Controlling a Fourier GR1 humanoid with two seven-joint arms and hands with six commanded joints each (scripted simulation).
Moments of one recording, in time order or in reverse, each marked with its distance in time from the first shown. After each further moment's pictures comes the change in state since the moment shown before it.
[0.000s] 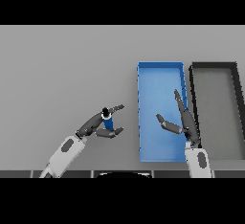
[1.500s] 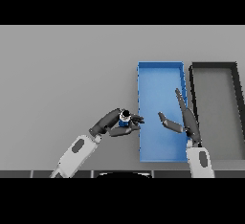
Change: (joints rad) left arm -0.045 -0.145 -0.008 -0.203 -0.030 -0.018 0.031; right arm -0.014 -0.022 -0.007 0.014 0.023 -0.005 -0.006
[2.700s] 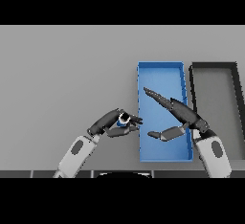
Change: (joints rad) left arm 0.043 -0.046 0.068 -0.024 -0.097 -0.097 0.004; right arm -0.264 -0.239 0.096 -0.312 -0.388 0.418 0.123
